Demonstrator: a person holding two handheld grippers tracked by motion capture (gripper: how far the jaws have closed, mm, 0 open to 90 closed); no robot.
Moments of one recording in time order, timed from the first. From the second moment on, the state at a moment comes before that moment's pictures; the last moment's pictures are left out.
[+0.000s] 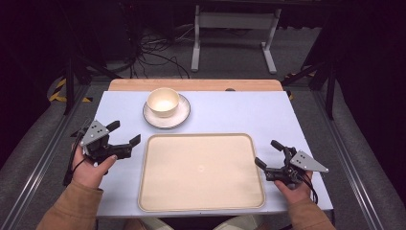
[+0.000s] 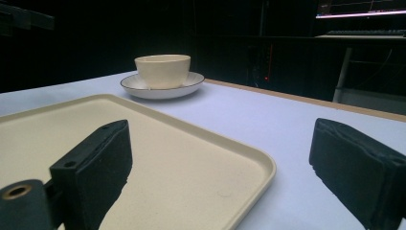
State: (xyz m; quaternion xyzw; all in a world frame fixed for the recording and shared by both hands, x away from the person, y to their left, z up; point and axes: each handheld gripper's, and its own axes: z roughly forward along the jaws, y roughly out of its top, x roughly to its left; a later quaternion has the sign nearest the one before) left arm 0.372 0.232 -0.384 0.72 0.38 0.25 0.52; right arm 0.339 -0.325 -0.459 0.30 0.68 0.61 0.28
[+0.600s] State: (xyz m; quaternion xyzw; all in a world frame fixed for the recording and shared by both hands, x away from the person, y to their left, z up) left arm 0.409 0.226 -0.372 0.72 0.39 0.24 0.52; right arm 0.340 -0.326 -0.459 0.30 0.68 0.61 0.28
